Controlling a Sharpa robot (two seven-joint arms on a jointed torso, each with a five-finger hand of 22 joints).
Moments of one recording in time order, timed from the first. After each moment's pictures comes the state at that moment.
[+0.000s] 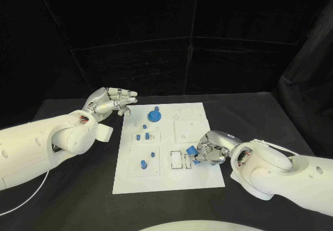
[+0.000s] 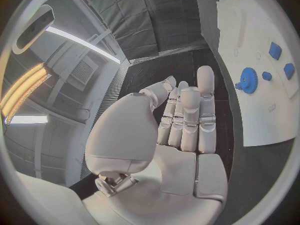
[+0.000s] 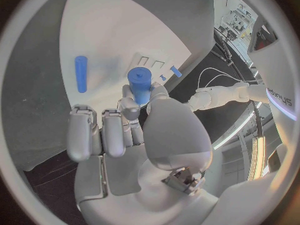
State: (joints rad) left arm 1.26 -0.87 -0.12 1.45 -0.11 -0.19 0.43; left_hand 1.31 -0.10 0.47 -0.08 0.05 1.03 0.16 0.14 0.07 1.11 0.09 0.30 0.10 1.27 0.01 1.06 0.70 0.17 1.19 0.11 0.65 0.70; right arm 1.02 -1.05 -0.05 1.96 -1.46 -0.40 -0.54; right_hand 1.29 0.02 -0.13 0.26 0.45 1.01 0.08 0.37 0.24 1.32 0.02 1.11 1.08 1.47 -0.06 1.42 1.28 0.06 1.43 0.04 1.47 1.31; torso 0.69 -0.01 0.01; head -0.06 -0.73
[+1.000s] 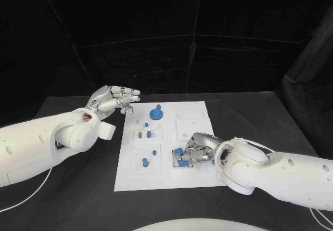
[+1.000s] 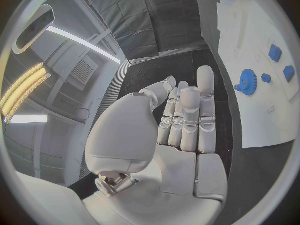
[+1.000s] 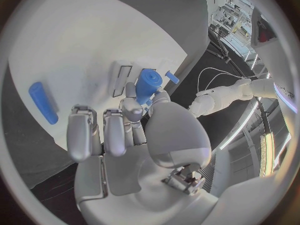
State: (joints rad) left arm 1.26 -0.87 -0.12 1.45 -0.11 -0.19 0.43; left_hand 1.31 -0.10 0.47 -0.08 0.05 1.03 0.16 0.14 0.07 1.11 0.09 0.30 0.10 1.27 0.01 1.06 0.70 0.17 1.19 0.11 0.65 0.70; right arm 1.02 -0.88 -0.05 1.86 -1.38 -0.33 -0.58; right_hand 1.16 0.06 -0.24 0.29 0.32 1.08 0.05 0.35 0.31 1.36 -0.02 1.06 1.07 1.46 -0.07 1.42 1.28 0.06 1.44 0.04 1.47 1.31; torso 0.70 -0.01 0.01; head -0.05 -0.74
